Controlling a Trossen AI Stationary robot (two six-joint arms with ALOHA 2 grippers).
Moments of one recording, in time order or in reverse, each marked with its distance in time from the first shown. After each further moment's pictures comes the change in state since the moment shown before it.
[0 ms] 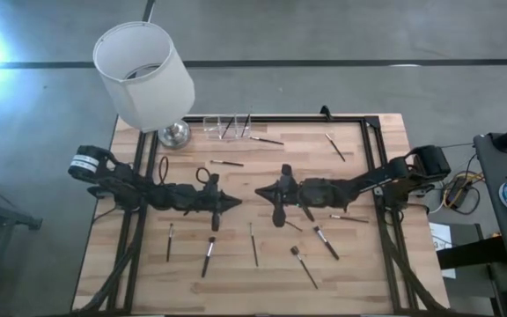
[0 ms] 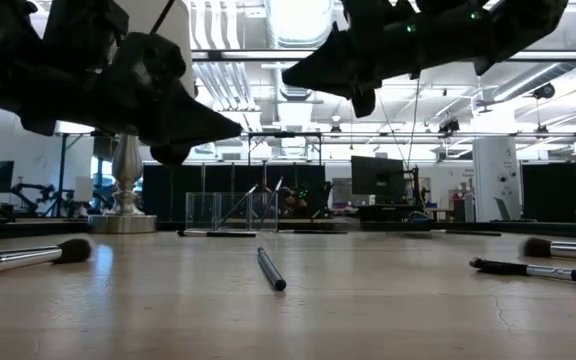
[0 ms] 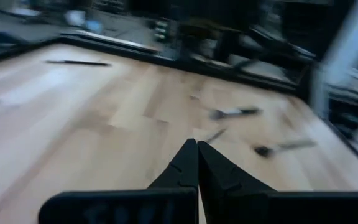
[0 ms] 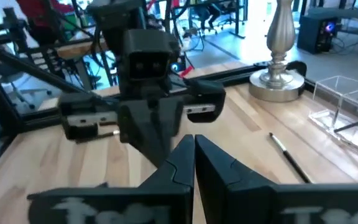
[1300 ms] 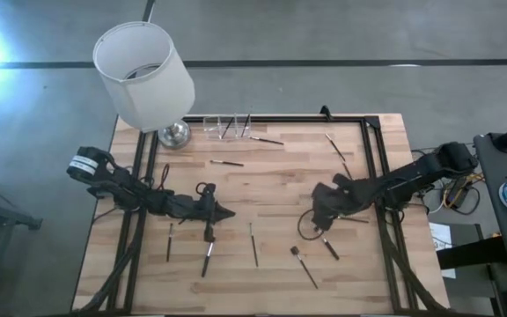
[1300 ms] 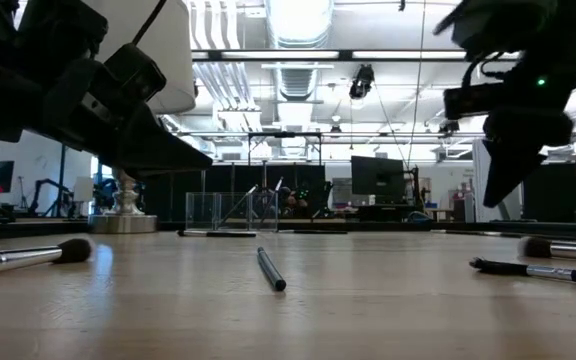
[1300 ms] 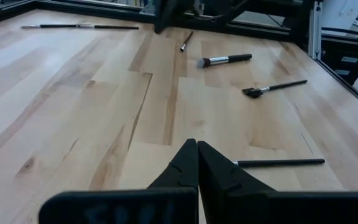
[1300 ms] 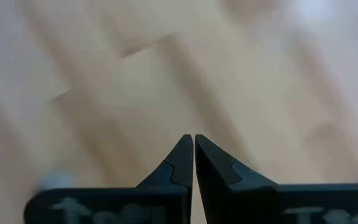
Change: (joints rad) left arm -0.107 0.001 -0.050 -0.091 -0.104 0.012; right arm 0.096 -0.285 -0.051 -1.429 0.080 0.568
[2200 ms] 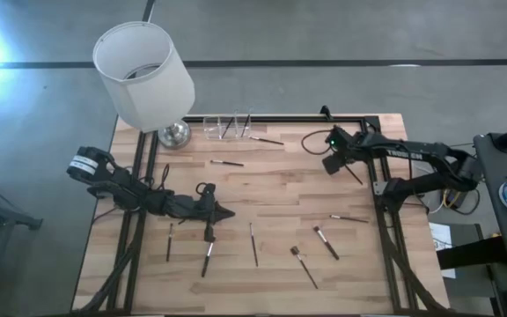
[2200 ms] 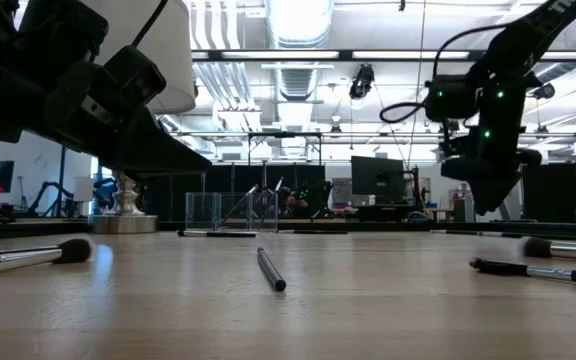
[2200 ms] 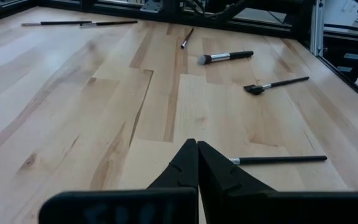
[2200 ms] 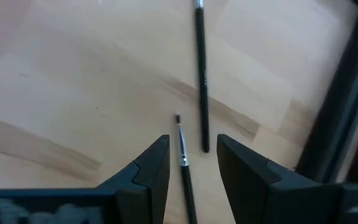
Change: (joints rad) left arm 0.000 0.001 0.000 -0.010 0.000 0.001; right arm -0.885 -0.063 -0.068 0.062 -0.085 -0.392
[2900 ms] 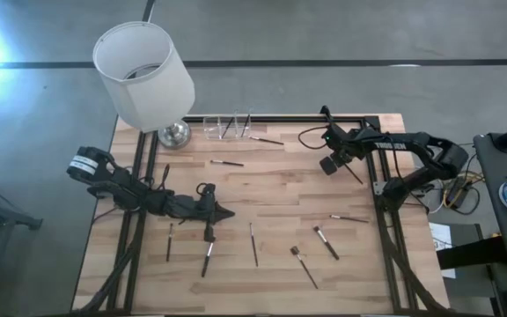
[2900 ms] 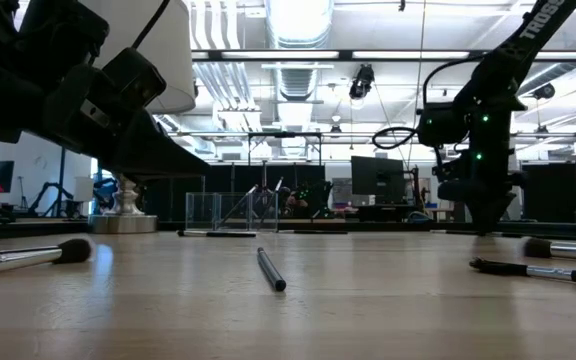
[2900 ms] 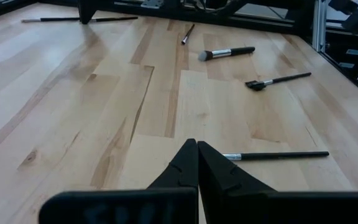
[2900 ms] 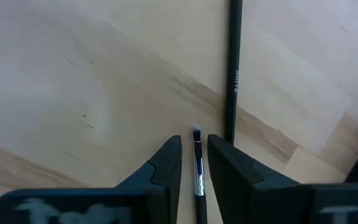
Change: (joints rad) left arm 0.000 0.000 0.000 -0.015 0.000 0.000; right arm -0.093 0.192 0.003 0.109 -0.069 -0.113
